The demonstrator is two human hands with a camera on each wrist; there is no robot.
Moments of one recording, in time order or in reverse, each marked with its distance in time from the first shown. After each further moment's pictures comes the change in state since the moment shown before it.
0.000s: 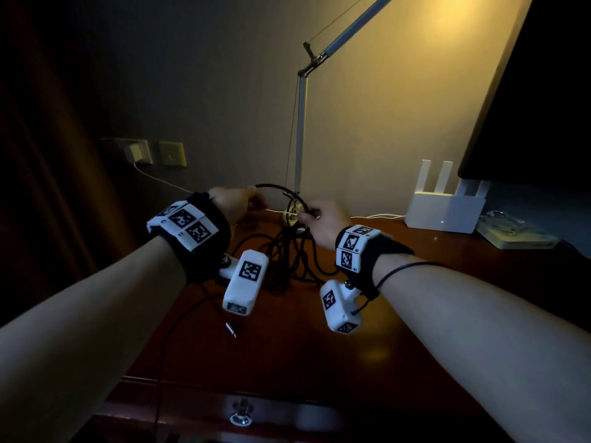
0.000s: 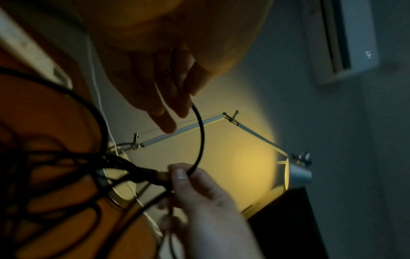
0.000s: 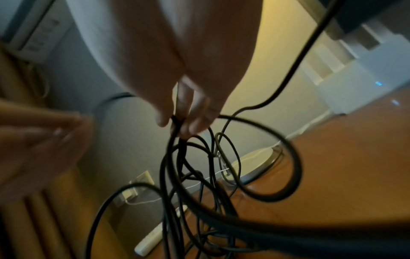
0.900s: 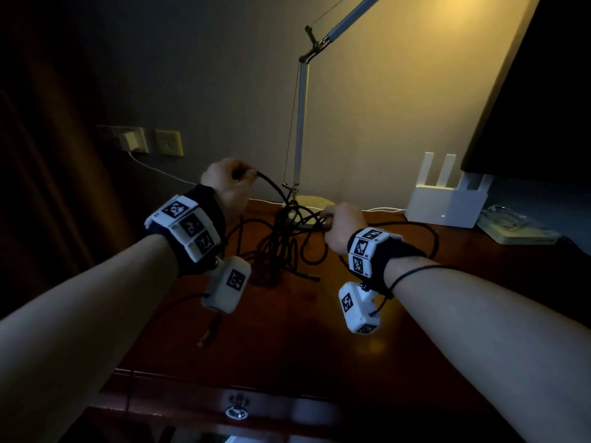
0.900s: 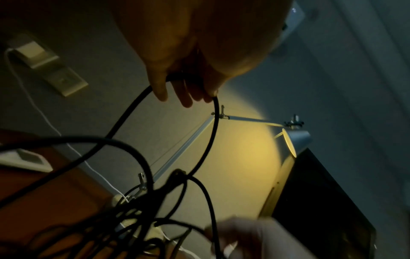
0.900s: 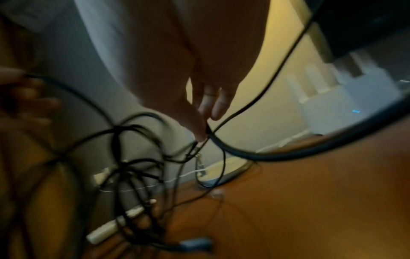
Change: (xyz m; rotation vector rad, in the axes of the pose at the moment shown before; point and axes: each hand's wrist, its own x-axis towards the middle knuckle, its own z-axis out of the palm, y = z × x) left_hand 0.009 0.000 -0.017 0.579 0.162 0.438; right_hand -0.005 0.024 -0.014 -0.394 -0.090 0.092
